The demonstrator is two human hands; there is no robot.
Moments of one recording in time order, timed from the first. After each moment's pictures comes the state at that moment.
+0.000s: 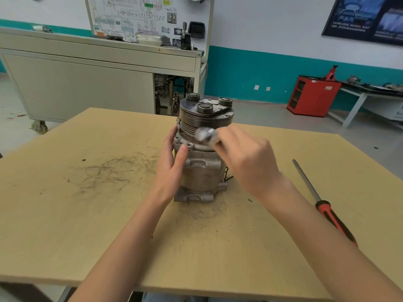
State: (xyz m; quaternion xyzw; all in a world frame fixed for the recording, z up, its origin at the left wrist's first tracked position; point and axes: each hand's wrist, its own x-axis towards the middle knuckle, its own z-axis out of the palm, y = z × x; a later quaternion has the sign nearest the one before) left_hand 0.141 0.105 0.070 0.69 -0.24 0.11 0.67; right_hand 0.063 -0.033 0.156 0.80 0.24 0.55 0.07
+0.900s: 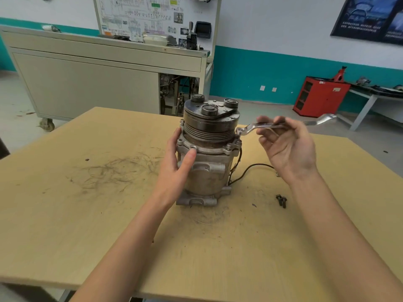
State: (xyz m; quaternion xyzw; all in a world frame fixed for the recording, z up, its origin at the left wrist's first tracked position) left_hand 0.136 0.106 0.076 0.70 -0.23 0.09 0.67; right_hand 0.085 -0.102 0.155 0.47 0.09 0.17 -0.86
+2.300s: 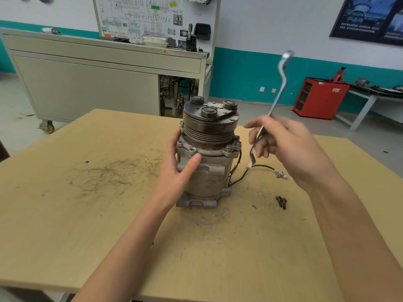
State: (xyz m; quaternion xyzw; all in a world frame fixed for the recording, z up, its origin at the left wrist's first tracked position) left_hand 0.139 0.106 0.073 0.70 -0.23 0.09 0.67; right_hand 0.057 -0.077 0.183 0.79 0.06 0.20 -0.57
